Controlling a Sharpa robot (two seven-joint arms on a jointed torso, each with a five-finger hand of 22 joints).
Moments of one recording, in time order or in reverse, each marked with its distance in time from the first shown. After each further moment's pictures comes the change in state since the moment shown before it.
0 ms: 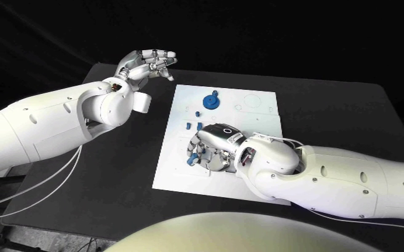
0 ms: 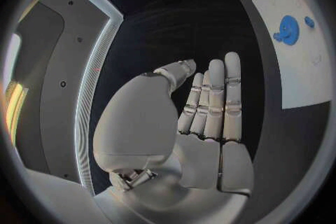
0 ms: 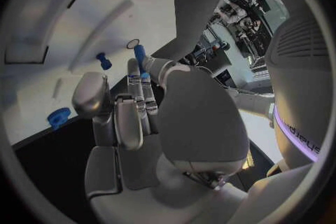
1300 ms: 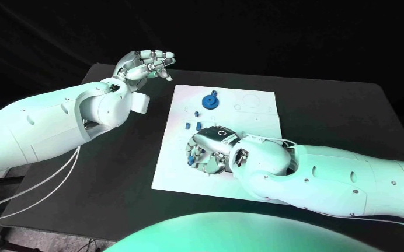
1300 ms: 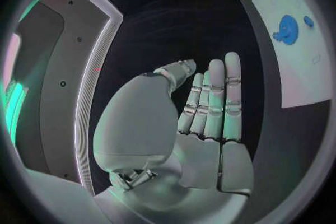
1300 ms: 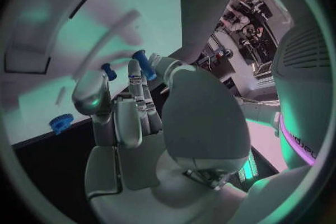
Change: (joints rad) left arm 0.000 -0.004 0.000 0.002 0.000 0.001 -0.003; left_hand 0.000 0.000 0.000 0.000 0.000 -0.004 -0.004 0.000 0.000 -0.004 -0.004 0.005 -0.001 0.000 0.000 0.000 0.000 0.000 -0.004 -0.004 0.000 0.000; right arm 0.000 0.035 -0.008 -0.025 -0.038 0.061 -0.063; right_hand -0.087 -0.061 -0.085 0.009 -0.007 -0.141 0.023 -0.030 0.107 -0.018 0.014 -0.020 0.003 0.000 0.008 0.000 -0.005 0.000 -0.007 0.008 -0.023 0.000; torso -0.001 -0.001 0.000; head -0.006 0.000
